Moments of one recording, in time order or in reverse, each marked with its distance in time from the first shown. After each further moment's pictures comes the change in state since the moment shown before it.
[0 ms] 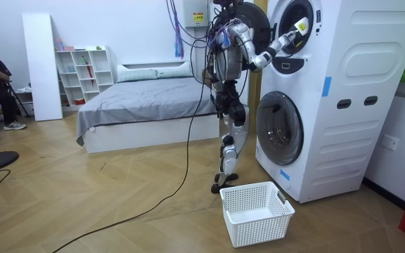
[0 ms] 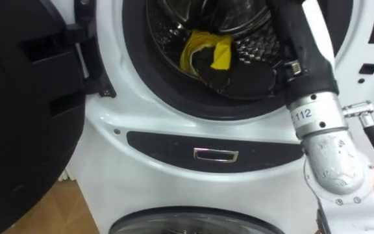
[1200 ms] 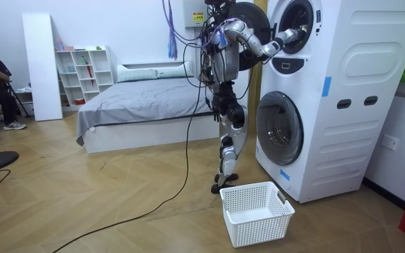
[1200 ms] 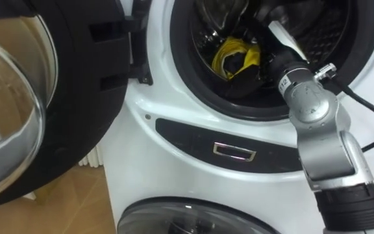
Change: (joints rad) left arm -0.080 0.010 -0.031 -0.052 0.001 0.153 -0.097; right arm -0.369 -0.006 0.047 0.446 -0.287 0.187 0.292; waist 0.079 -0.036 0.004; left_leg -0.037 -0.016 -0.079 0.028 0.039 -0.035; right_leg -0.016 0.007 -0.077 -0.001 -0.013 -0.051
